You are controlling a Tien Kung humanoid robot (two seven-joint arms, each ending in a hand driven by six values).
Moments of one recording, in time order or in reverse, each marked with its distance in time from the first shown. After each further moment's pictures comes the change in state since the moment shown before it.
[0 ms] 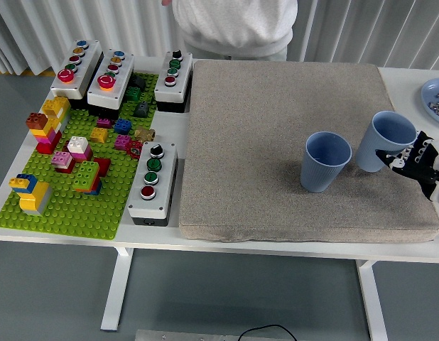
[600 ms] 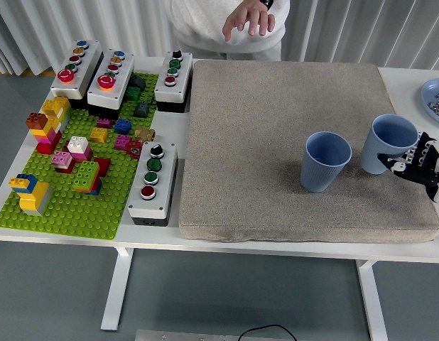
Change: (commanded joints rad) left arm 0.003 0.000 0.006 0.000 -0.004 0.000 0.001; right arm -0.006 0.005 0.010 -0.017 -0.097 0.013 0.023
